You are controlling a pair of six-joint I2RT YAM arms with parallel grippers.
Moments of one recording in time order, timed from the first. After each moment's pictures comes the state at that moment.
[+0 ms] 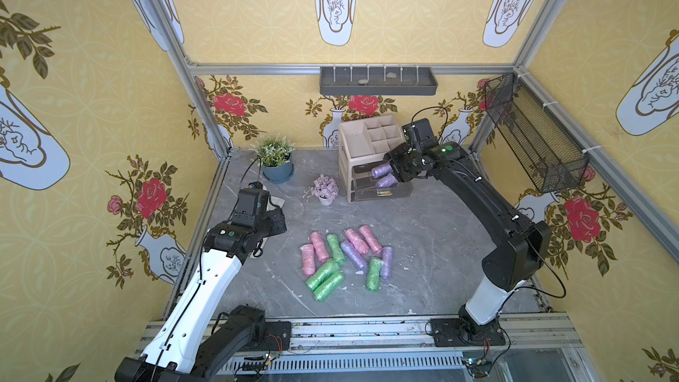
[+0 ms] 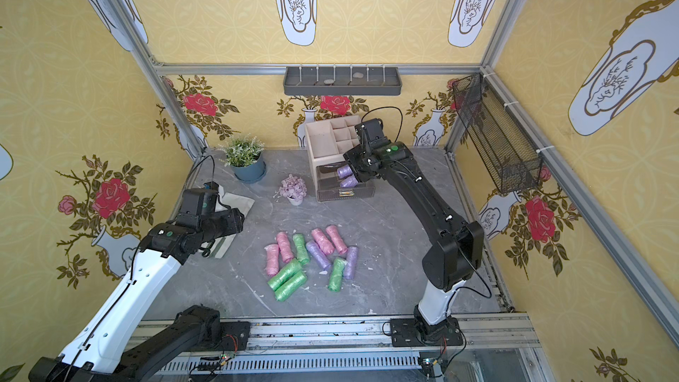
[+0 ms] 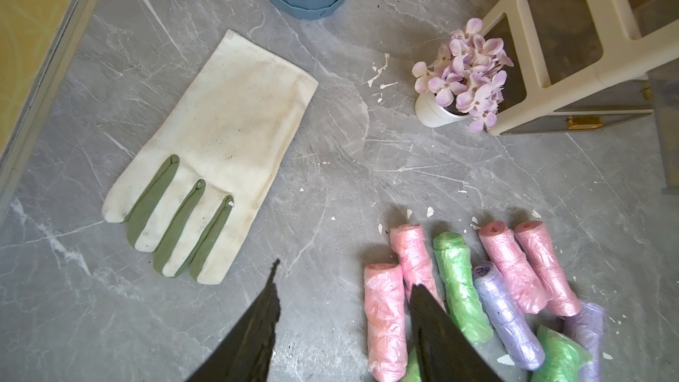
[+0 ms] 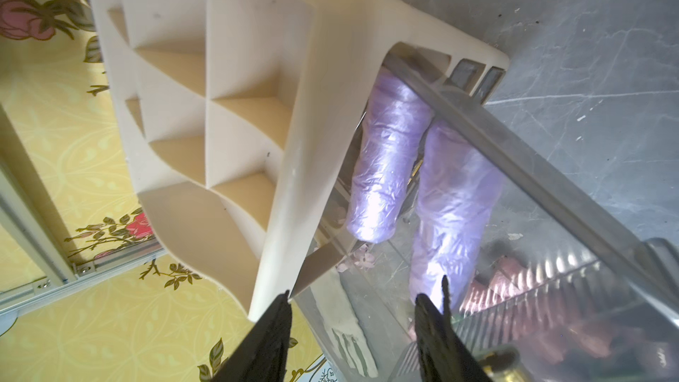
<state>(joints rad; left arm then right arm) -0.27 0.97 0.95 -0.84 -0.10 -0.42 0.53 1.72 1.79 -0.88 -0.07 1.34</state>
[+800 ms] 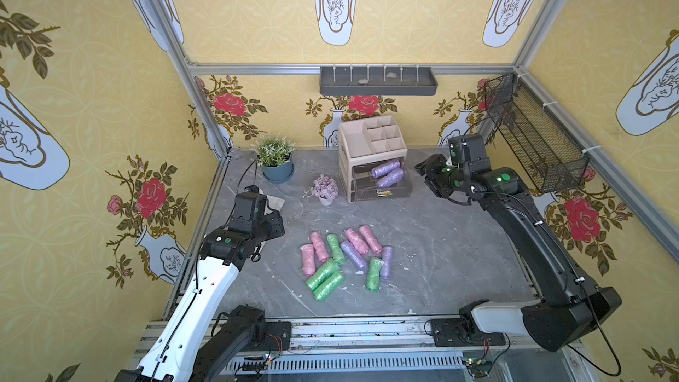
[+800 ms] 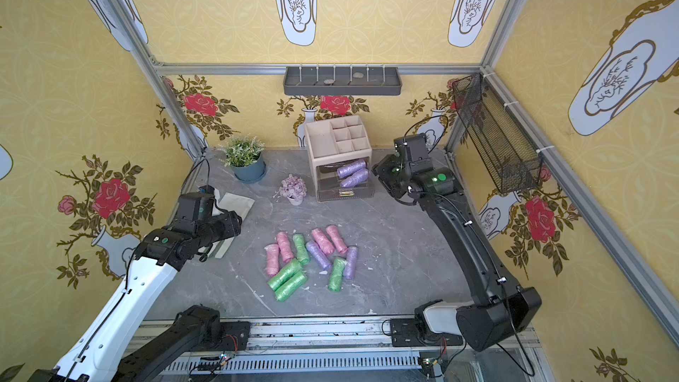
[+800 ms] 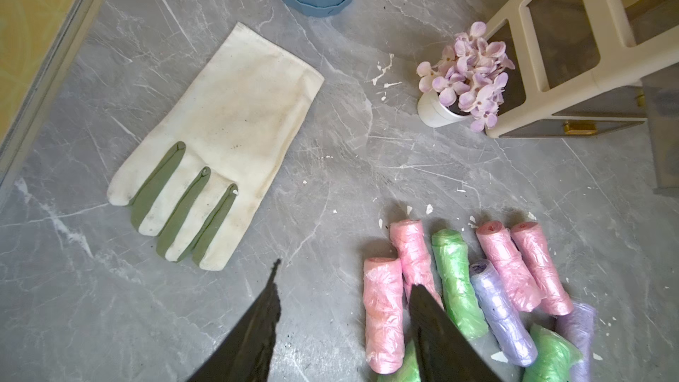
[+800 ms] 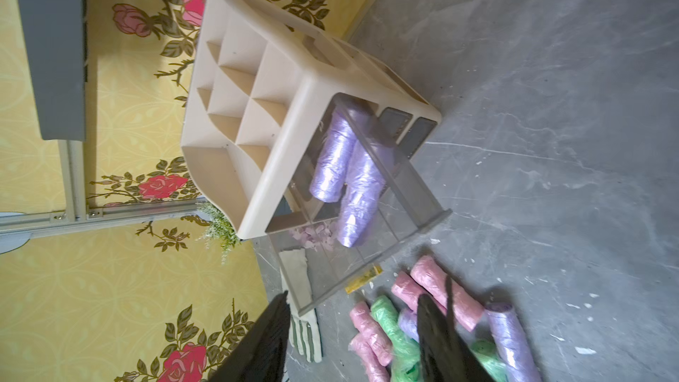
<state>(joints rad) -0.27 0.91 0.92 -0.87 -0.10 -0.46 0.41 1.30 1.49 -0.91 -0.08 1.08</state>
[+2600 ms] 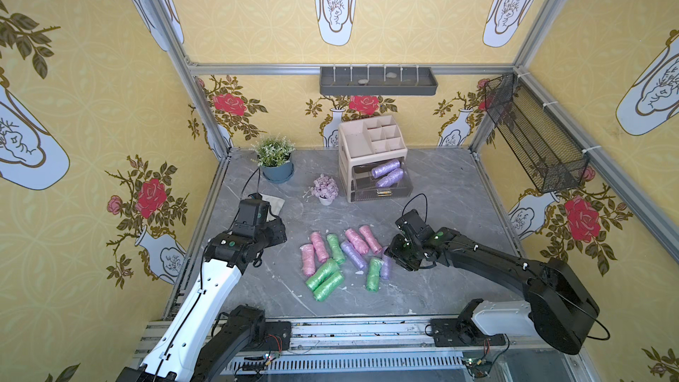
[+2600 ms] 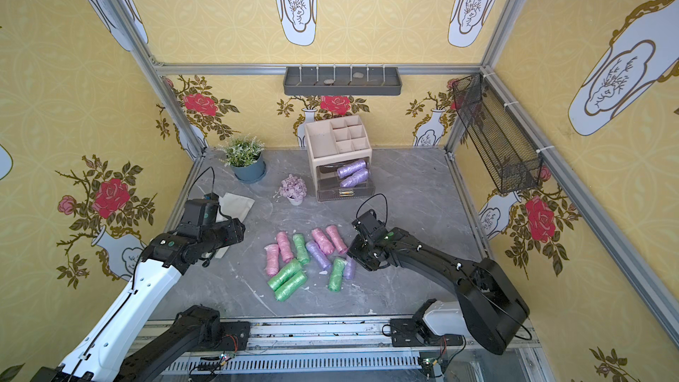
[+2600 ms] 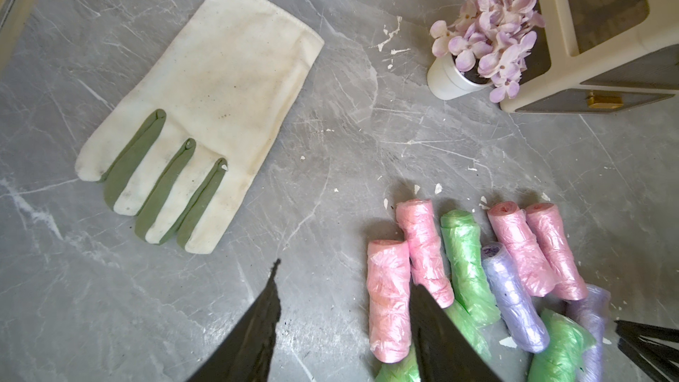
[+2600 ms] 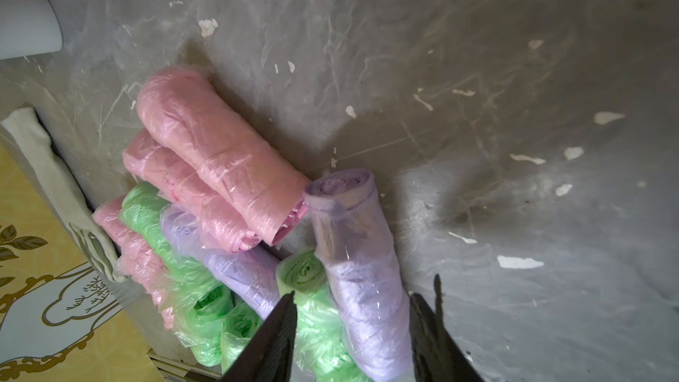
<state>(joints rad) -0.27 0.90 0.84 -0.84 -0.05 -0.47 0.78 1.33 0.69 -0.49 -0.17 1.22</state>
